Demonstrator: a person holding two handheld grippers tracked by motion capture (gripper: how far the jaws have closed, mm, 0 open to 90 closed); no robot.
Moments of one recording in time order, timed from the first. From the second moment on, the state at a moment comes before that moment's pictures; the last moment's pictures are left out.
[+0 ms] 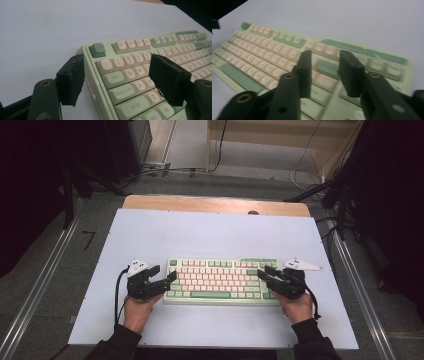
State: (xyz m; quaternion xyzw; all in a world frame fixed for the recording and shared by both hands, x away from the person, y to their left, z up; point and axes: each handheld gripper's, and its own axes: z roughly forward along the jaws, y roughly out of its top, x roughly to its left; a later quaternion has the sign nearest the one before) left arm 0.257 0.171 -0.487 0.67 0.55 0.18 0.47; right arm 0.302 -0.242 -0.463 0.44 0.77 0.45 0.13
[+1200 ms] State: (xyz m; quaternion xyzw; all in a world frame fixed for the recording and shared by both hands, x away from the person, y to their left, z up) left arm 0.257 0.160 -0.490 0.69 0.53 0.19 0.46; right arm 0.319 -0.136 -0.482 0.38 0.84 0.39 0.09
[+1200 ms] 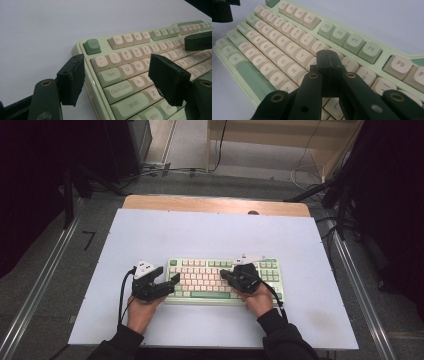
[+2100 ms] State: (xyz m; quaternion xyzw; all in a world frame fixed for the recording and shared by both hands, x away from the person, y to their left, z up) left arm 0.257 0.160 -0.491 0.69 0.53 0.19 0.46; right arm 0.319 -0.135 -0.483 0.38 0.84 0.38 0.09
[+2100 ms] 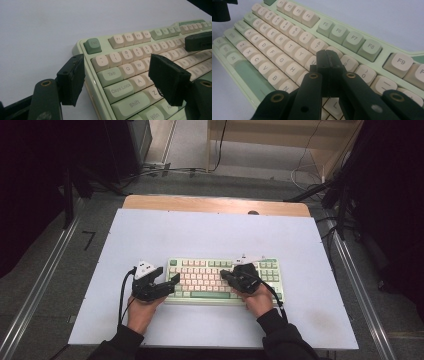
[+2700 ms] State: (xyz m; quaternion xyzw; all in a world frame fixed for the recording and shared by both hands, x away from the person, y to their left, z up) left arm 0.256 0.160 -0.491 0.69 0.53 0.19 0.46; right arm 0.318 -0.147 -0.469 0.39 0.82 0.41 0.10
